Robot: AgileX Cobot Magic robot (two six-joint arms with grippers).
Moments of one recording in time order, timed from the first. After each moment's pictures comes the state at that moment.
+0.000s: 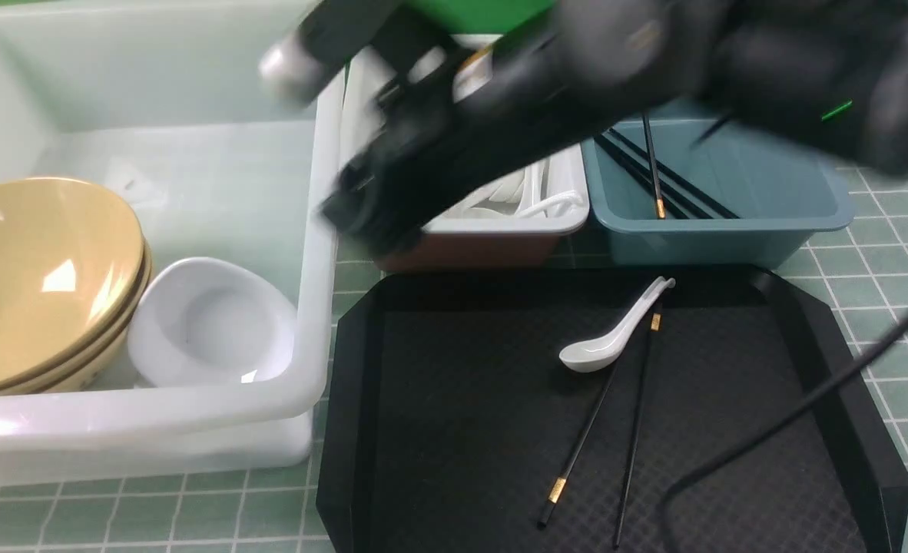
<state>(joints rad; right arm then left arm) 0.68 1.75 -1.67 0.29 0.77 -0.43 -0.13 -0.01 -0.30 0.18 0.48 0.25</state>
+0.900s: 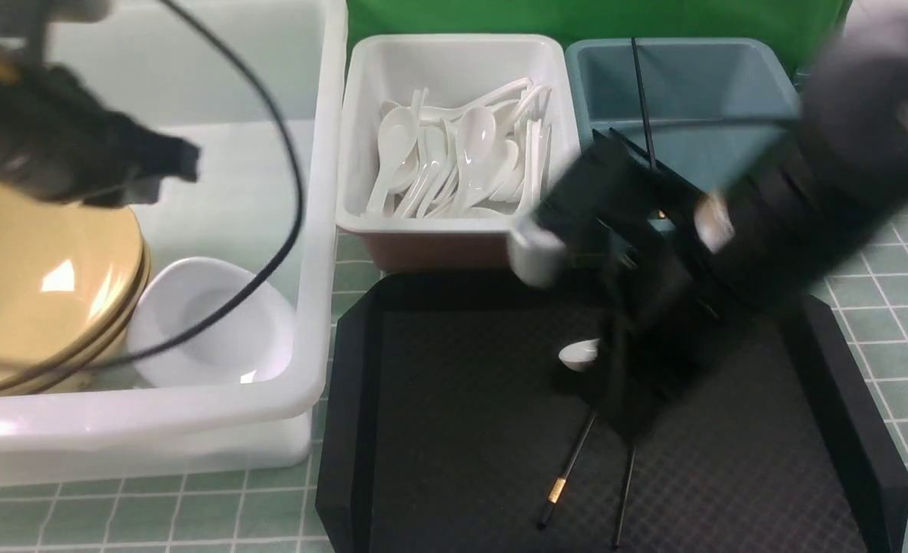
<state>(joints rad) 0.63 1.44 -1.13 0.26 0.96 -0.41 -0.16 1.41 -1.26 0.03 0.88 -0.01</state>
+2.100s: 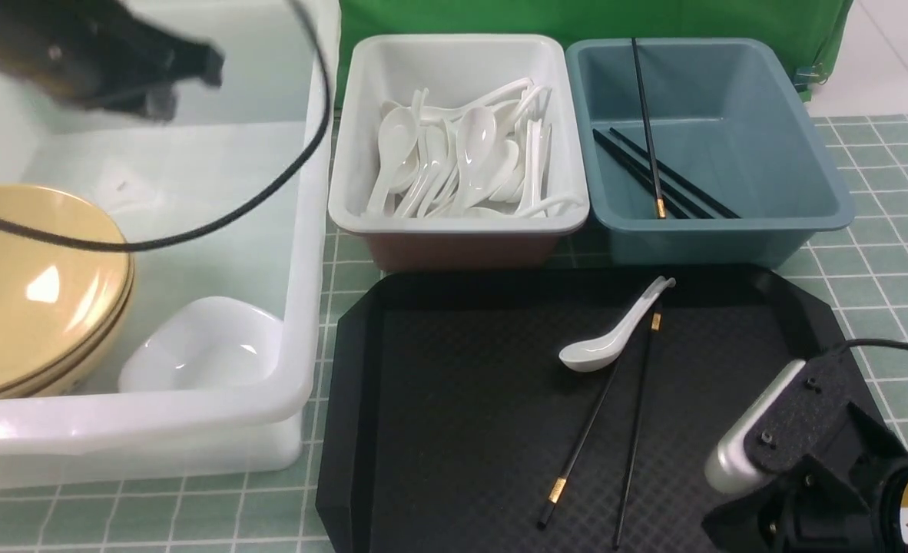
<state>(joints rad) 0.63 1.10 -0.46 0.22 0.39 -0.23 -0.21 1.42 -1.46 0.03 0.94 -0.04</state>
